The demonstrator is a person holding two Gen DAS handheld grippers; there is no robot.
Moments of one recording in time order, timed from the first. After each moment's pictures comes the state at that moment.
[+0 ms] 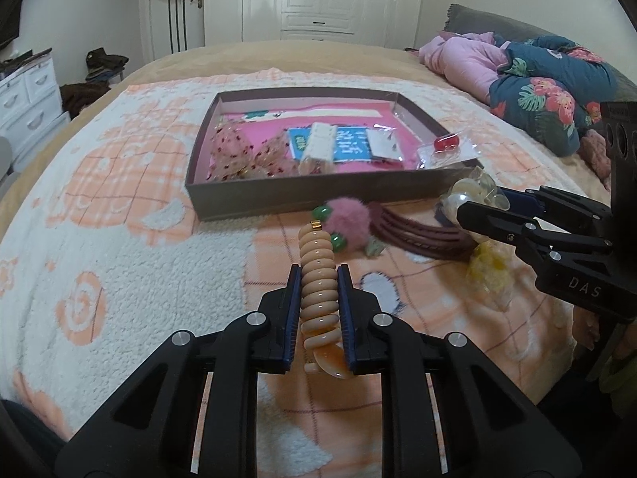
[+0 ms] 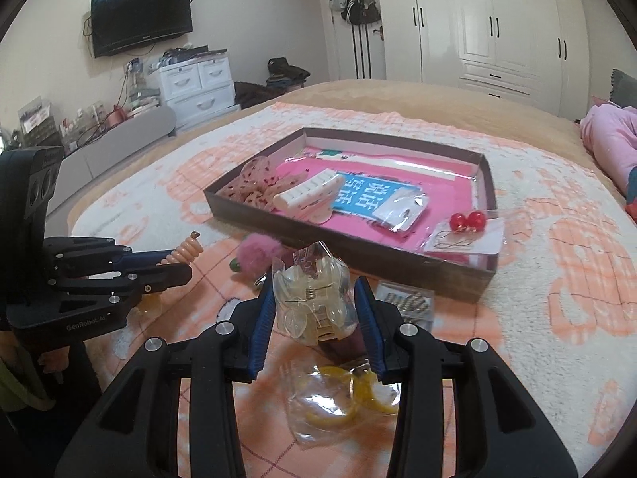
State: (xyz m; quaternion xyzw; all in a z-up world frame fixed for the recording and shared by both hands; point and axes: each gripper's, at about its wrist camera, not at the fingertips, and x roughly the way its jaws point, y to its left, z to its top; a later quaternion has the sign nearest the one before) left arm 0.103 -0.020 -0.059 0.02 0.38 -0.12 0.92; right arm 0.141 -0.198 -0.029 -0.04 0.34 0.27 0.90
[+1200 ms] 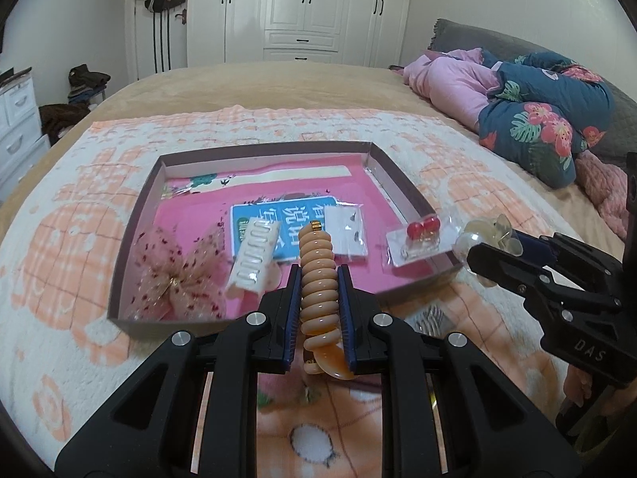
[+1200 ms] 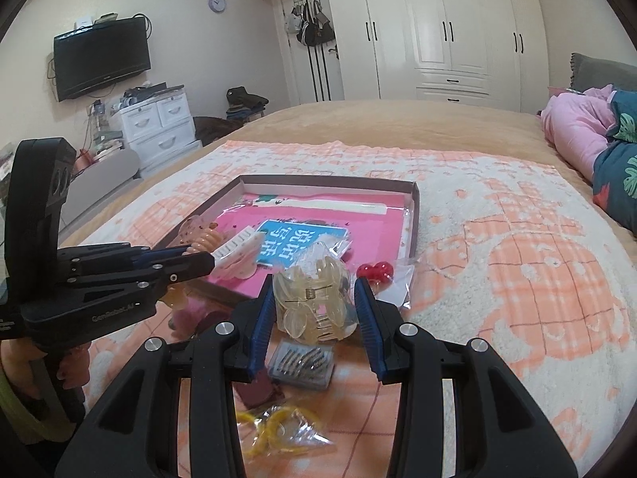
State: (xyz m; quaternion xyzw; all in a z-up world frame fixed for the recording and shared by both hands) left arm 0.183 -0.076 -0.030 0.01 0.36 -0.14 0.92; right arm 0.183 -0.250 -0.003 0.00 0.32 0.21 0.93
